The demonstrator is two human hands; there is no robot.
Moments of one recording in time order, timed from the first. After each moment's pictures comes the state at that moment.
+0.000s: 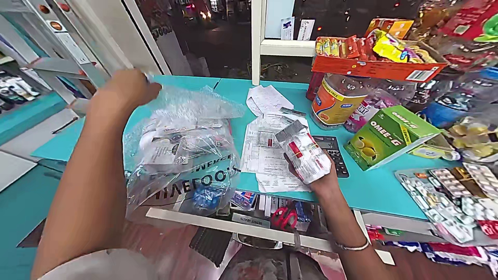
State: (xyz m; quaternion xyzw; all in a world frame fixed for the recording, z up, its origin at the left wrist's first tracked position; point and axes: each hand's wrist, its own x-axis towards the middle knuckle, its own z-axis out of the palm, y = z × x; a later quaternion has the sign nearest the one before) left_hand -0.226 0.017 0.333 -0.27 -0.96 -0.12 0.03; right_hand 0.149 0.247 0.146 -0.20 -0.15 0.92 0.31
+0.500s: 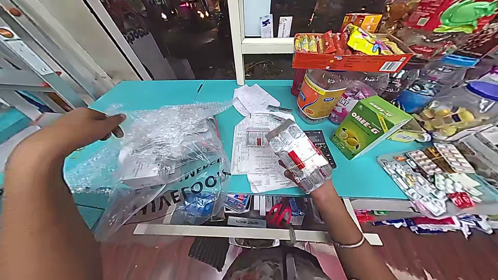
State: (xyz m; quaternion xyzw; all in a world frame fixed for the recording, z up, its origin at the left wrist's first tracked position) left_hand -0.288 -0.051 0.265 -0.29 -0.94 -0.19 -0.06; right_hand 0.169 0.241 0.139 -0.14 -0.16 0.93 0.29
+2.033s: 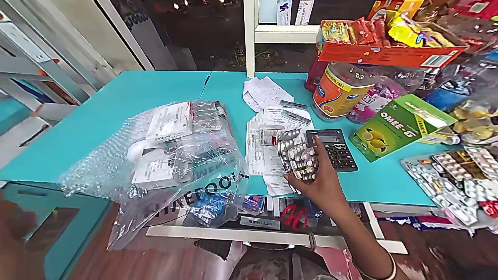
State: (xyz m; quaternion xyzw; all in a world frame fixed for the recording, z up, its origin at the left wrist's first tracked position) left_hand -0.155 -0.175 0.203 -0.08 -0.80 -0.59 0.12; right_hand 0.144 0.196 0.155 -0.34 -0.84 0.29 0.30
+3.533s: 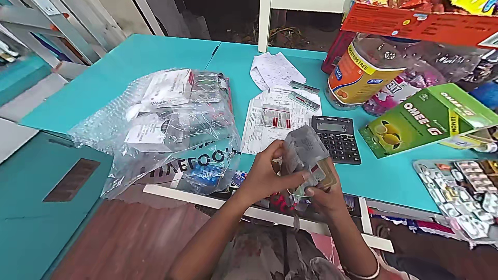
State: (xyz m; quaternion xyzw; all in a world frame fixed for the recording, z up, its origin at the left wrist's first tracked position) left_hand 0.032 0.085 0.161 -0.42 -0.53 -0.64 -0.38; right_hand 0.185 0.193 0.121 -0.07 -0.63 0.69 0.36
